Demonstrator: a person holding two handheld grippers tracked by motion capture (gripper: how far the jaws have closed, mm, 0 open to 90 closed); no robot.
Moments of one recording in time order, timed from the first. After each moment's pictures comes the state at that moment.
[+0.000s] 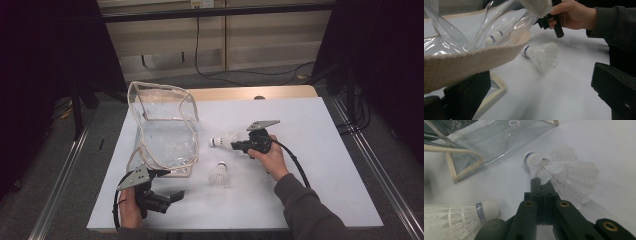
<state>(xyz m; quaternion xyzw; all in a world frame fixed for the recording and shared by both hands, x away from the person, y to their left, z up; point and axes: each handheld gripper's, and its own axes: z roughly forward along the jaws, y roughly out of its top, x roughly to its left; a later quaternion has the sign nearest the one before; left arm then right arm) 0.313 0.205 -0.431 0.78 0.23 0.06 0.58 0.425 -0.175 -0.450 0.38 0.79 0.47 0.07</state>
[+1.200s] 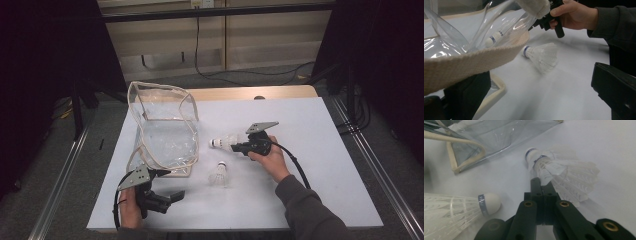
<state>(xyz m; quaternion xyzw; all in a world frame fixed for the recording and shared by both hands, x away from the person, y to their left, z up) 0.314 0.205 -0.431 0.78 0.23 0.06 0.58 0.421 -0.173 -0.451 0.35 0.81 0.46 0.08</state>
